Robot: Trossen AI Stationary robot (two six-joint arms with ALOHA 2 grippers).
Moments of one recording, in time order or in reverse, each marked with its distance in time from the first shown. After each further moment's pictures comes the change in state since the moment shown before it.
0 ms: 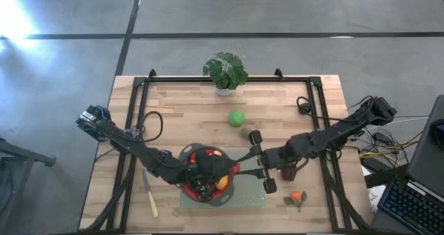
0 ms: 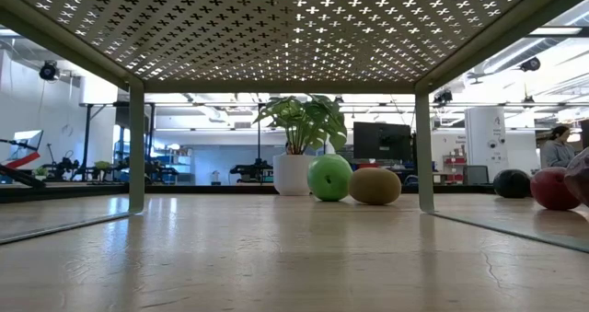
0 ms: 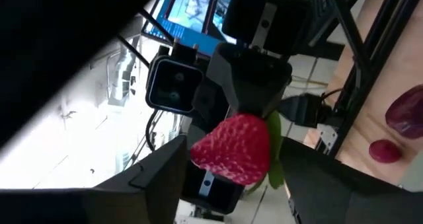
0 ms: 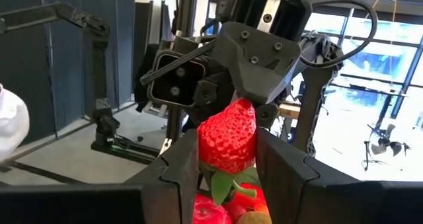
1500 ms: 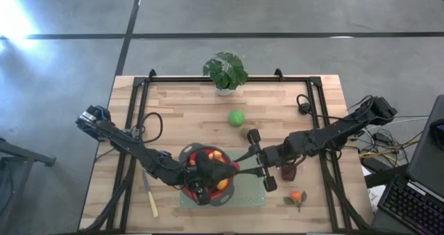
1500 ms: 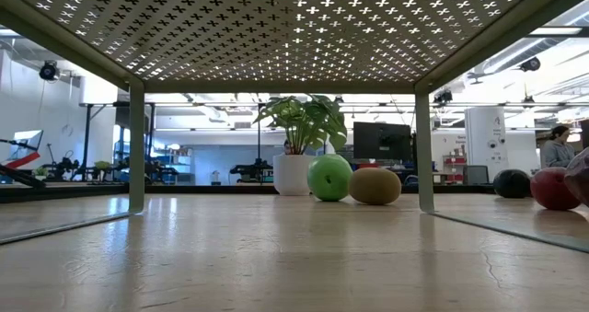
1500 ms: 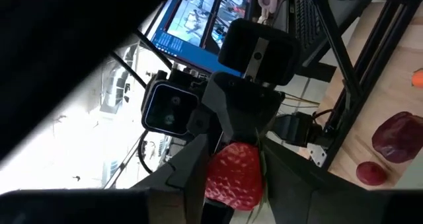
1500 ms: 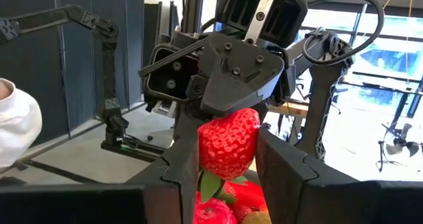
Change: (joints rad) left arm -0.002 0.000 0.000 0.000 0.037 -0.065; right arm -0.010 0.000 0.001 -0.008 -0.068 0.019
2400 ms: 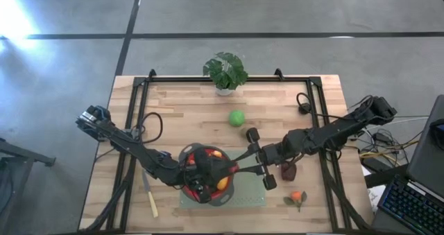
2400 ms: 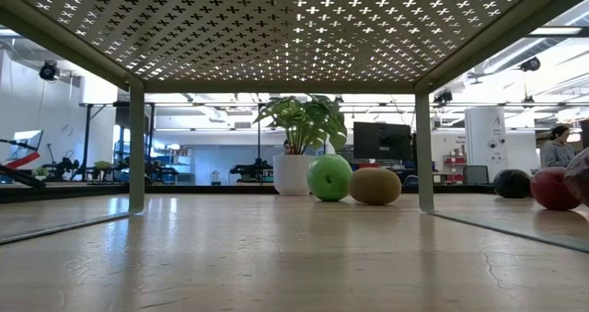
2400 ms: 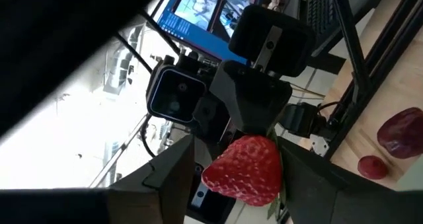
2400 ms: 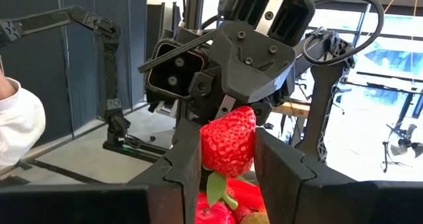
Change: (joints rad) left arm 0.004 -0.003 0.000 0.023 -0.073 -0.033; right arm 0.000 0.000 0.000 -0.002 -0.034 0.004
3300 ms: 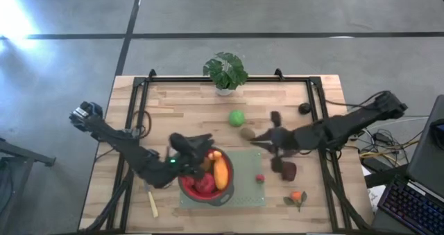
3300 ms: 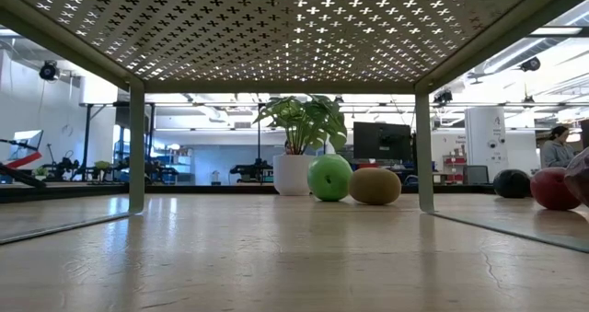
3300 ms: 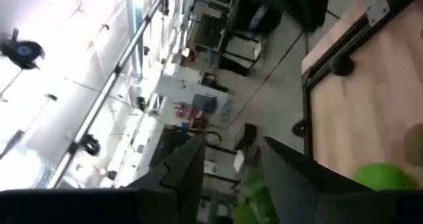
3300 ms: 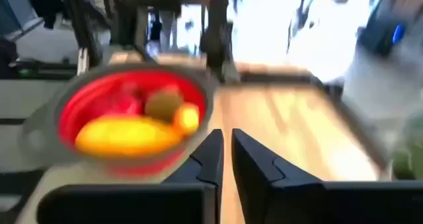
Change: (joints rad) left arm -0.090 -0.104 0.001 -0.191 -0.617 -0.083; right arm 0.004 -0.212 0.102 -0.774 0.400 0.221
